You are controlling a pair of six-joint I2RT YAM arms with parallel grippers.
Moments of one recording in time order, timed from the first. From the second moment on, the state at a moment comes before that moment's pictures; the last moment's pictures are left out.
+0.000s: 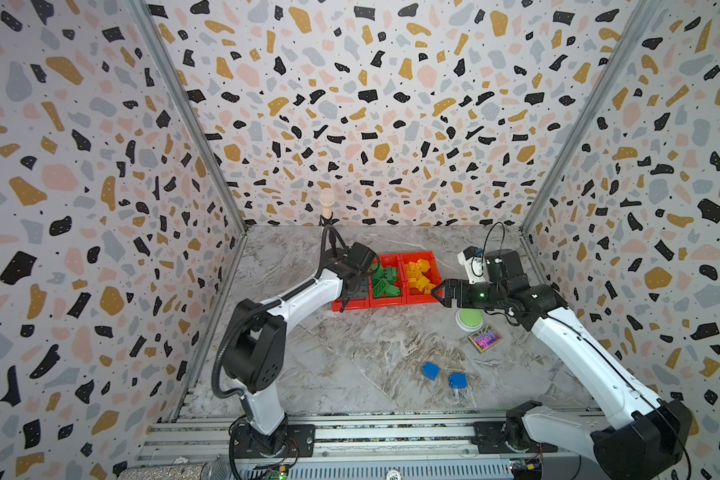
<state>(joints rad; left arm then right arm) -0.54 1.83 1.42 -0.71 -0.25 -0.48 0.39 1.15 1.10 -0.71 -0.35 0.37</state>
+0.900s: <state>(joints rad) -0.52 1.18 0.88 -0.33 -0.18 -0.42 0.74 1.10 0.86 -0.84 -0.14 0.49</state>
